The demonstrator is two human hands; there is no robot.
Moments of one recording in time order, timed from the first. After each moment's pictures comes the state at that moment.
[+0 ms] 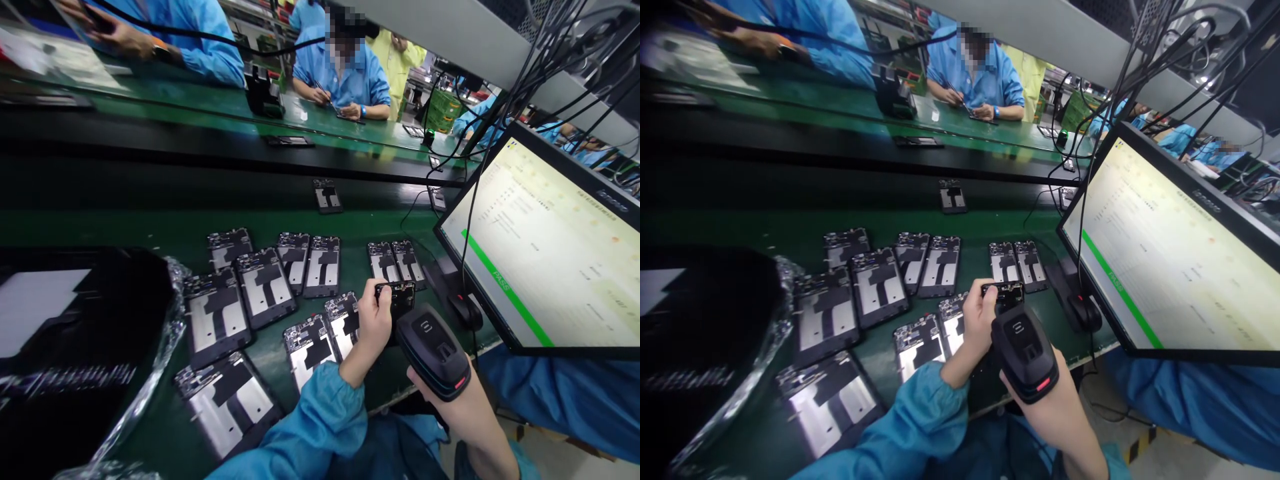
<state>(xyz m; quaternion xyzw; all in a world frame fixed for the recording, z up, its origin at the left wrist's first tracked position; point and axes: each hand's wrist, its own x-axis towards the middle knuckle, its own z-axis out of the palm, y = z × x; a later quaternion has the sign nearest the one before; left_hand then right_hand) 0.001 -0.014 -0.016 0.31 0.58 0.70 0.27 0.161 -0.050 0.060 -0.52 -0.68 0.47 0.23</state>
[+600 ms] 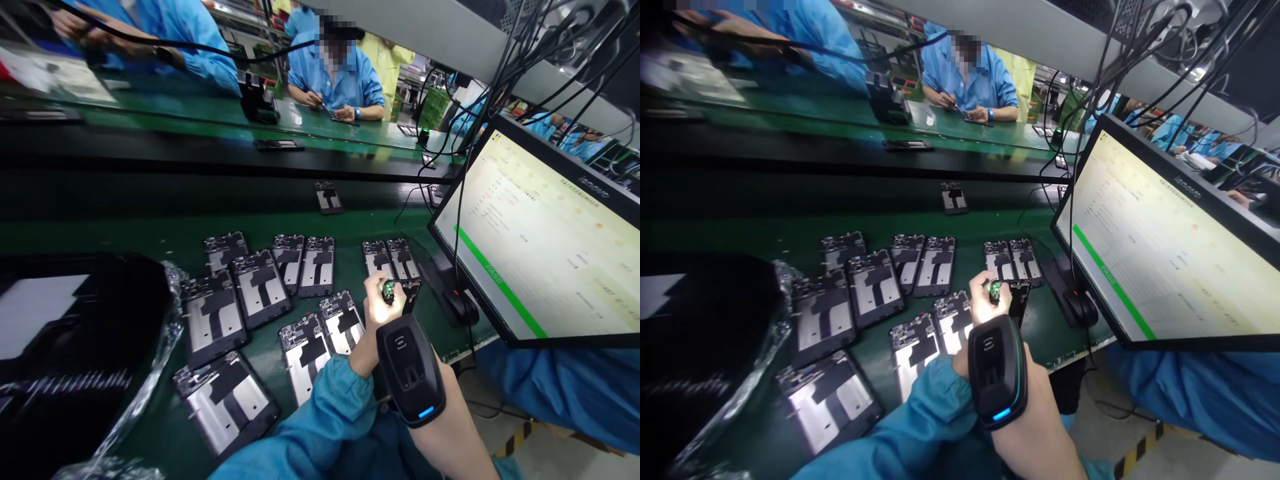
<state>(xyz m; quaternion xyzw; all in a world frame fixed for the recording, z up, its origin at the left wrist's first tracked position) 0.028 0.002 -0.021 0.28 0.62 0.67 0.28 0.148 -0.072 0.074 -0.43 -0.70 0.52 0.24</state>
